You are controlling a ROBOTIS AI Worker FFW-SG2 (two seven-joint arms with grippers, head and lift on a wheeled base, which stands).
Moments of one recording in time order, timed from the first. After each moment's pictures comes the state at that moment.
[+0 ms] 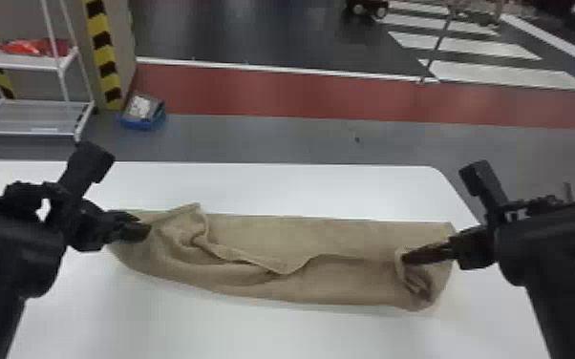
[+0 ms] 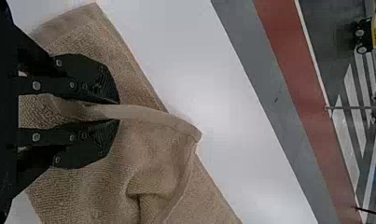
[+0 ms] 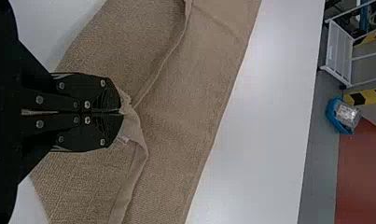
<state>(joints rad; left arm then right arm) -0.34 0.06 0.00 -1.42 -0.59 0.70 -1.00 -0.19 -0.39 -0.13 -1.75 0.62 1.21 1.36</state>
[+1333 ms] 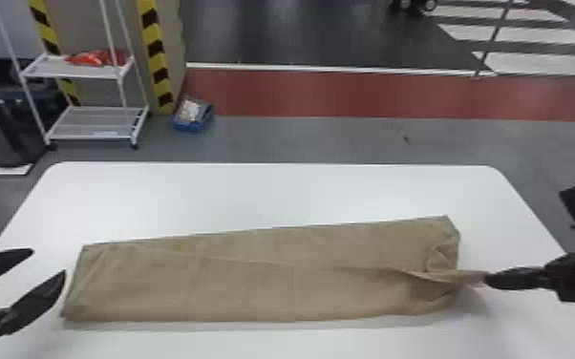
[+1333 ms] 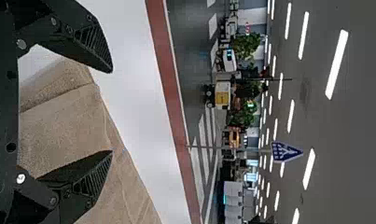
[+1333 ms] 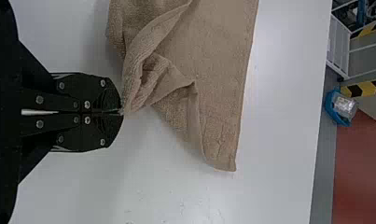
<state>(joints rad) 0.18 0.08 0.65 -1.68 0.02 0.09 -1.15 -0.08 -0.40 -0.28 -1.73 0.59 1.06 1.36</state>
